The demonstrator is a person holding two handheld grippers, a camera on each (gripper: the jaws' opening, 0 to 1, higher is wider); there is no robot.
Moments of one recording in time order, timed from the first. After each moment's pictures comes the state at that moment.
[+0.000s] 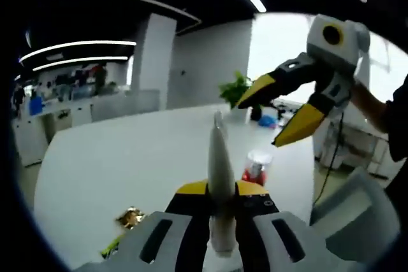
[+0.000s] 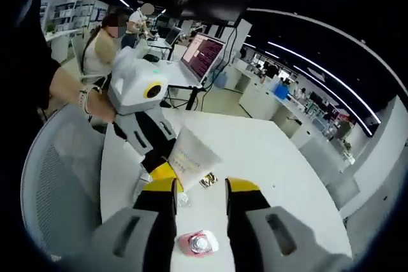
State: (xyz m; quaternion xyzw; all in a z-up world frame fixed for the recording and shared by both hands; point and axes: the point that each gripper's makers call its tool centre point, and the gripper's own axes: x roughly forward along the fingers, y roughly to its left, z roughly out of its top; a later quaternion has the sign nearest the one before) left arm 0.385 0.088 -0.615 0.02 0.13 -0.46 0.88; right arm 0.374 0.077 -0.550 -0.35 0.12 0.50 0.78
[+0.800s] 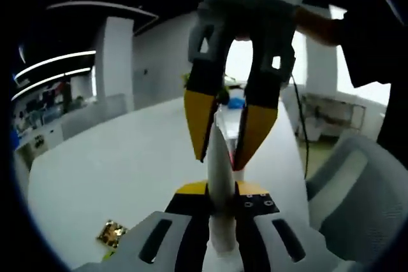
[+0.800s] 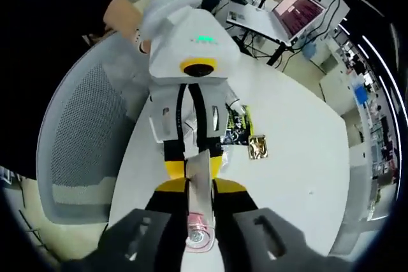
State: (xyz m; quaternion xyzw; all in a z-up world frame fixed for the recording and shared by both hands) left arm 0.365 0.048 -0.654 0.08 0.13 -0.55 0.82; right arm 0.361 0.081 -0.630 -0.50 0.26 0.63 0.54
